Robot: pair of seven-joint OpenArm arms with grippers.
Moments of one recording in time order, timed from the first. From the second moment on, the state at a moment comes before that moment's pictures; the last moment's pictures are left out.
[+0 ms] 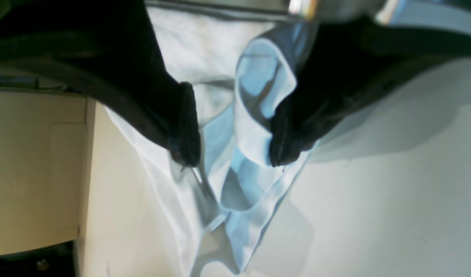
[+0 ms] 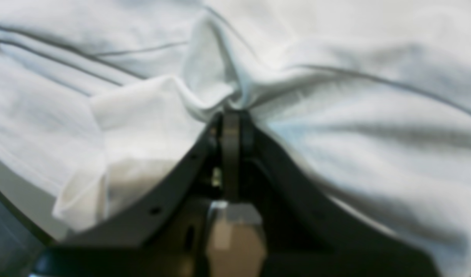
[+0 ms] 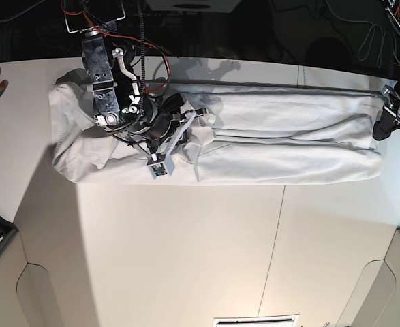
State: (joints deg) left arm 4.7 -24.7 -45.8 45.0 -61.6 -38.3 47.2; right arm -2.5 -2.2 -11.3 79.6 8.2 9.8 -48.7
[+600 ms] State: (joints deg) left arm 0.4 -24.7 -39.5 45.0 -52.6 -38.4 40.0; right arm -2.5 -2.2 -11.3 79.6 8.2 10.2 -48.7
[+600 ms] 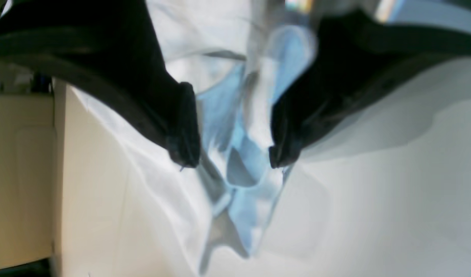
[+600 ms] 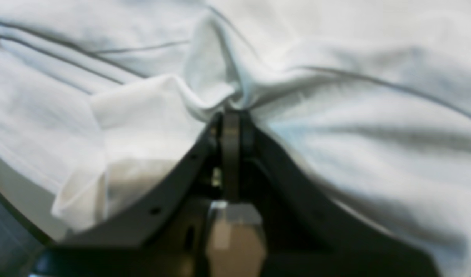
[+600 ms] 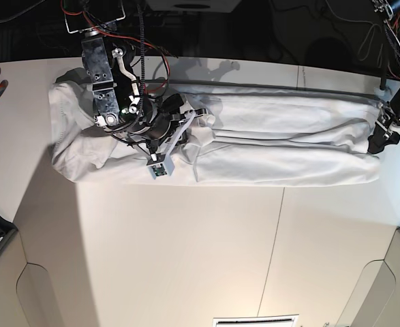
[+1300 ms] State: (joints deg) left arm -0.7 -24.6 -31.6 45.0 -63.3 -38.5 47.4; right arm -2.5 -2.1 -11.2 79.6 8.2 10.2 -48.7
